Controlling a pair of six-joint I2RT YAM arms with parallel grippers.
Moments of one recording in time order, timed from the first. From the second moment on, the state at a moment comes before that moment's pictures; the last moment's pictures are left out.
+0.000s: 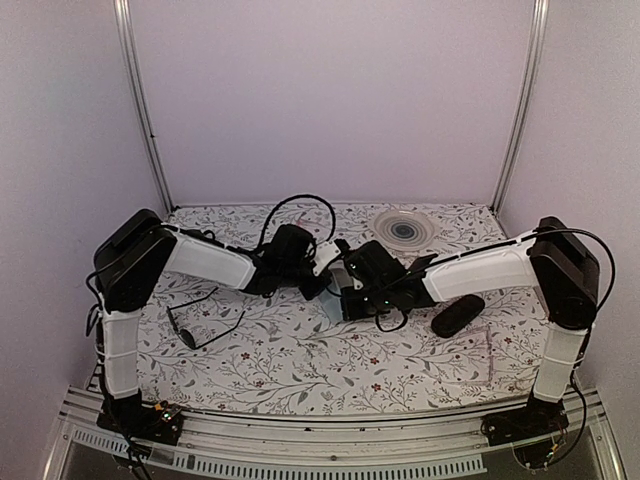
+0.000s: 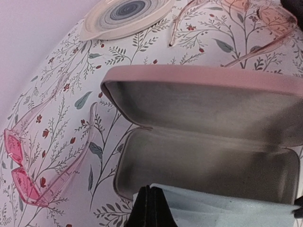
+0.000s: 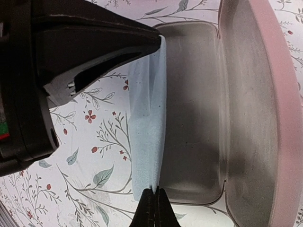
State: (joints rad) left arm -0.79 2.08 1.24 0.20 -0.03 0.34; right arm 0.93 1.89 1.16 -0.16 0.12 0.61
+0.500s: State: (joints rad) left arm -0.79 2.17 1.35 0.15 -0.01 0.34; right arm 0.92 1.92 1.18 -0.20 0.19 0.61
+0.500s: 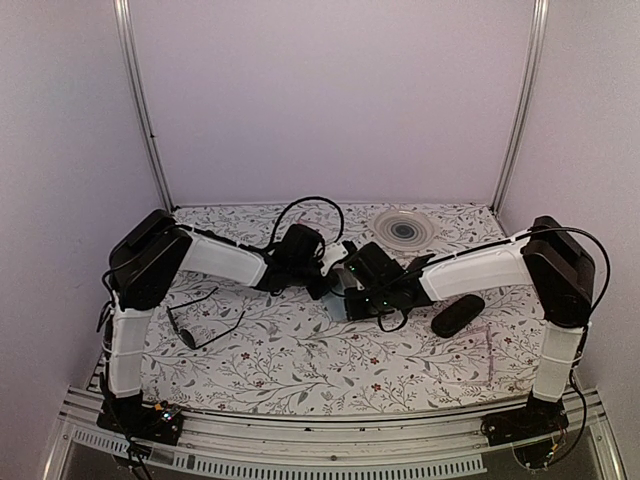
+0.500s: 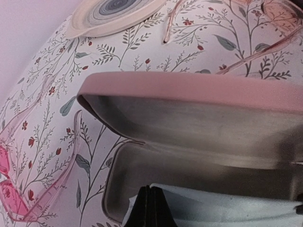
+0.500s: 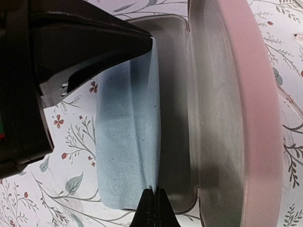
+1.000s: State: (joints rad) left arm -0.78 2.23 1.44 0.11 -0.01 0.34; right arm 0.91 1.96 1.23 -0.25 0.23 0.61
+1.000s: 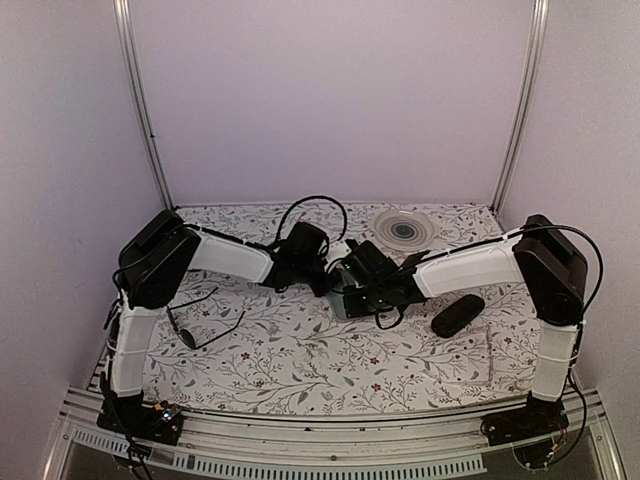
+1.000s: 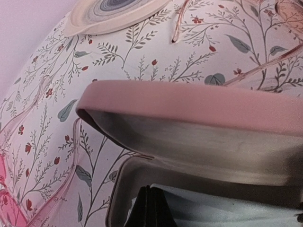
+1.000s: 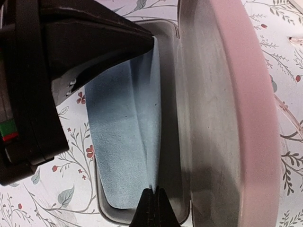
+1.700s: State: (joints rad) left arm -0.79 2.26 1.47 0.09 0.01 0.36; right arm 0.92 1.97 1.26 -0.30 0.21 0.64
